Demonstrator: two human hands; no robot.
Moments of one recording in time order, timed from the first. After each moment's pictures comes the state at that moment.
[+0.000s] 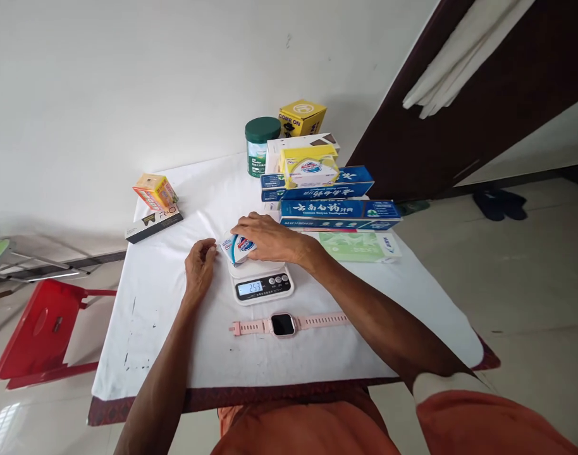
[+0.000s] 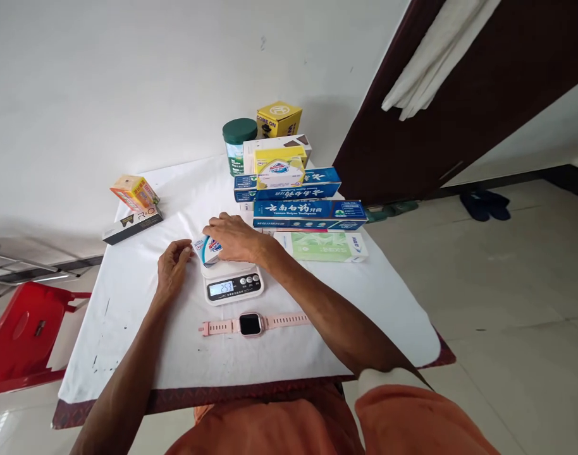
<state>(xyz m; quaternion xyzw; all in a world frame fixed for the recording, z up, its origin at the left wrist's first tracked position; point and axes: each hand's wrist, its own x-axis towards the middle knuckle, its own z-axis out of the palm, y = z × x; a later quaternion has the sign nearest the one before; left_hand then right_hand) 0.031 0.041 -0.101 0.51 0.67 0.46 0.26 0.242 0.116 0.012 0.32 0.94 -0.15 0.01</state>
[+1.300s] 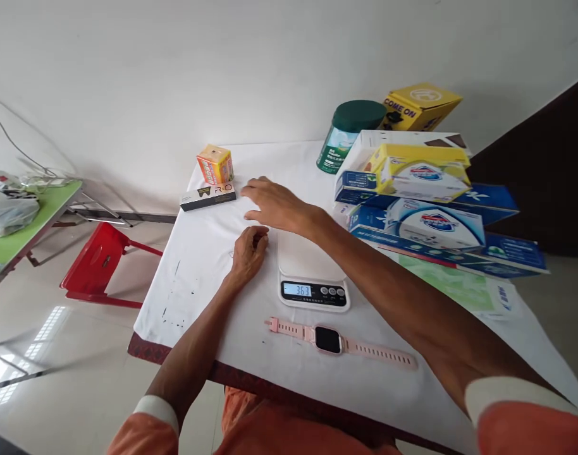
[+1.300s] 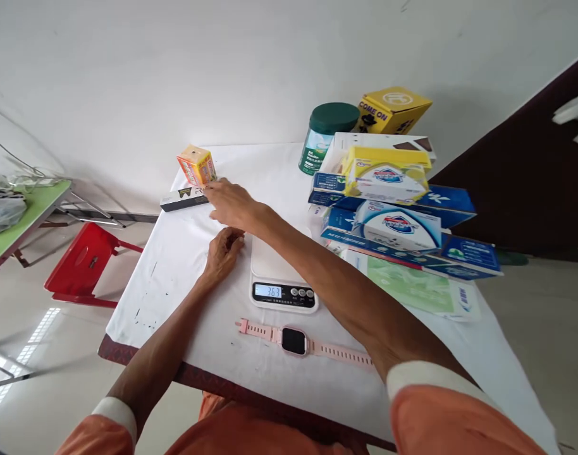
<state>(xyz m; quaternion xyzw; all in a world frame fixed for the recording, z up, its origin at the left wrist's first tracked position) 0.034 0.038 -0.113 0.53 0.66 0.48 0.24 0.128 0.146 0.025 0.25 0.96 -0.10 -0.06</state>
